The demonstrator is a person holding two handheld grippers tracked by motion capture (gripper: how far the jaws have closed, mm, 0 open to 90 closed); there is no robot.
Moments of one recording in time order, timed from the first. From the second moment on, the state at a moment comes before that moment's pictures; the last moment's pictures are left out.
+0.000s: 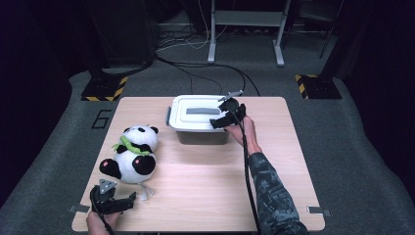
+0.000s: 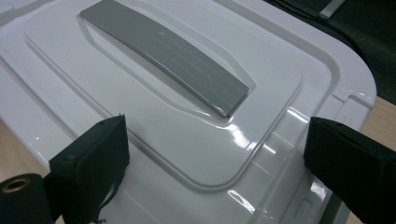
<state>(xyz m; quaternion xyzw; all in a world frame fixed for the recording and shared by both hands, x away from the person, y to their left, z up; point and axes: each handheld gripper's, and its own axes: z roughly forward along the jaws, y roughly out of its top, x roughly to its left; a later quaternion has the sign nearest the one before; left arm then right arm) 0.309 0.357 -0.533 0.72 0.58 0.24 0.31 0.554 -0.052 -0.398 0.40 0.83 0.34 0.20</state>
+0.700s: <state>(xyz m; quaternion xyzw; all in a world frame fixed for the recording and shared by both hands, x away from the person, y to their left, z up) 0.309 0.357 -0.533 0.72 0.58 0.24 0.31 0.550 -0.104 -0.397 0.45 0.79 0.35 0.22</state>
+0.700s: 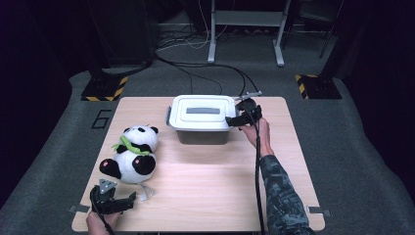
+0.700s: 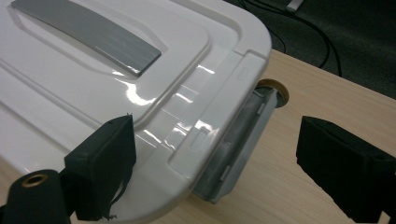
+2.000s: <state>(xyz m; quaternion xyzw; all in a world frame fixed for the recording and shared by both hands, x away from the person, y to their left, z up) 0.309 0.356 -0.532 0.72 0.57 0.24 0.31 0.549 -0.127 -0.419 0.53 0.74 0.37 0.19</state>
